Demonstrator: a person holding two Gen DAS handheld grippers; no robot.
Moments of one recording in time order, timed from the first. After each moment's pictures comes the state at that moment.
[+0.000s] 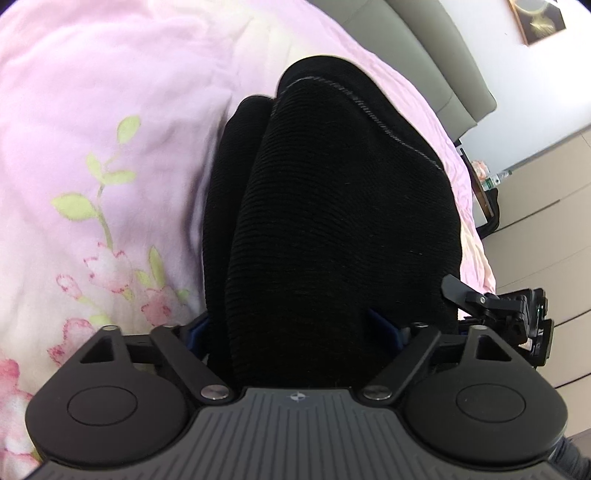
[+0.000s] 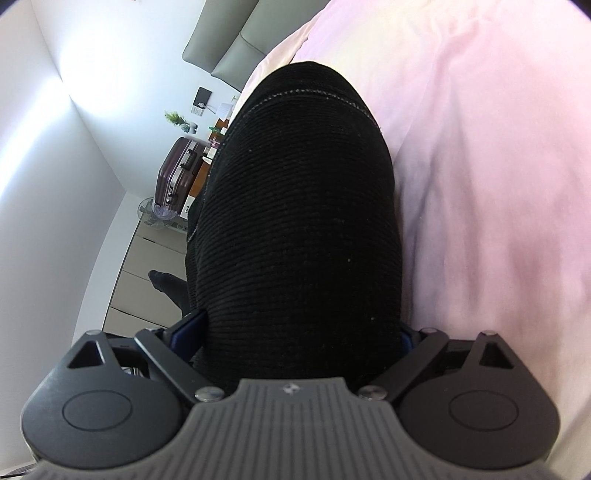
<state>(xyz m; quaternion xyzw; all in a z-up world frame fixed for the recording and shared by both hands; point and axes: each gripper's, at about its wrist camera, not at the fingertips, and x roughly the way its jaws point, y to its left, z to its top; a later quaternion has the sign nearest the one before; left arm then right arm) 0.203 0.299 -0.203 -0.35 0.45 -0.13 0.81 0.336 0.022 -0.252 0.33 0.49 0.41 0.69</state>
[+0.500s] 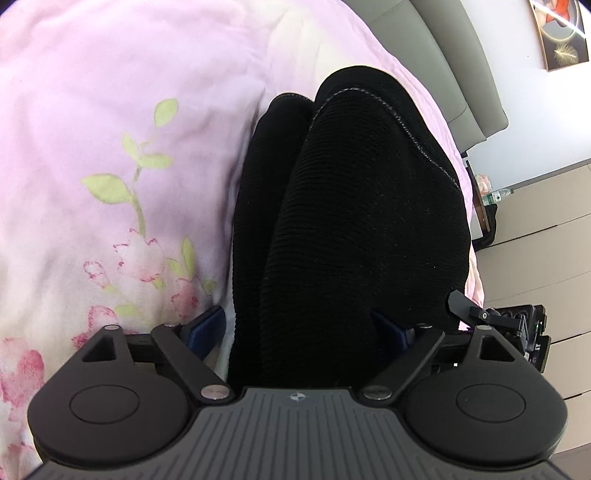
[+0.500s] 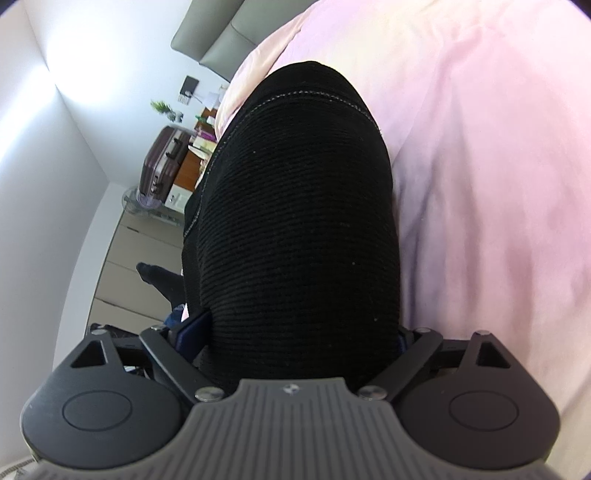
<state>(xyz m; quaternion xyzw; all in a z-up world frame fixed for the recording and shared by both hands) 0.204 0.323 -0.212 -0.40 0.48 -0.12 0.77 0.342 0.026 -0.235 0.30 0.51 0.40 0.70</state>
